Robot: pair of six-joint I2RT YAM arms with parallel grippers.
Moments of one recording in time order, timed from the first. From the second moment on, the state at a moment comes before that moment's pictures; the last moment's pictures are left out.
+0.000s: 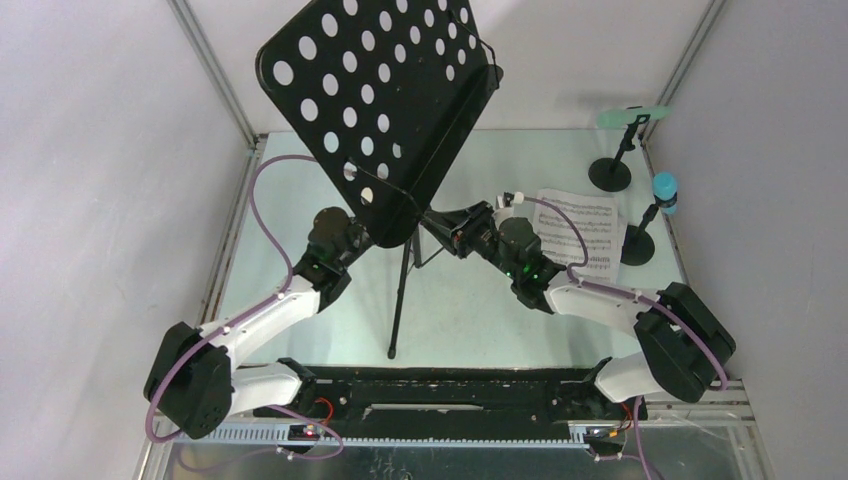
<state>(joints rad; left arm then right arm) -0.57 1.19 0.68 0.59 0.22 -0.13 0.75 1.41 0.71 0.65 -0.03 1.60</state>
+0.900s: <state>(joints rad) -0.56 1.20 0.69 0.59 0.19 -0.12 0.70 1.46 0.86 0.59 -0.36 0.45</state>
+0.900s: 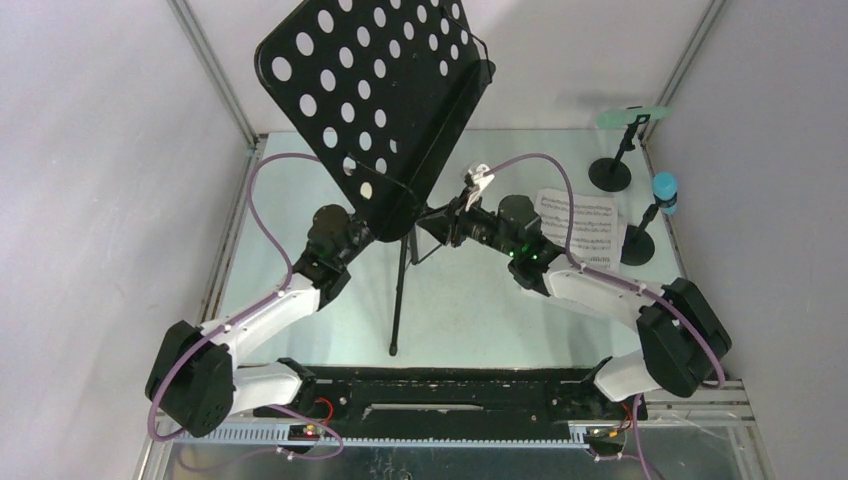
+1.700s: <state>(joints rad) -0.57 1.21 0.70 0.59 0.22 -0.12 1.01 1.26 0.79 0.45 0.23 -0.42</state>
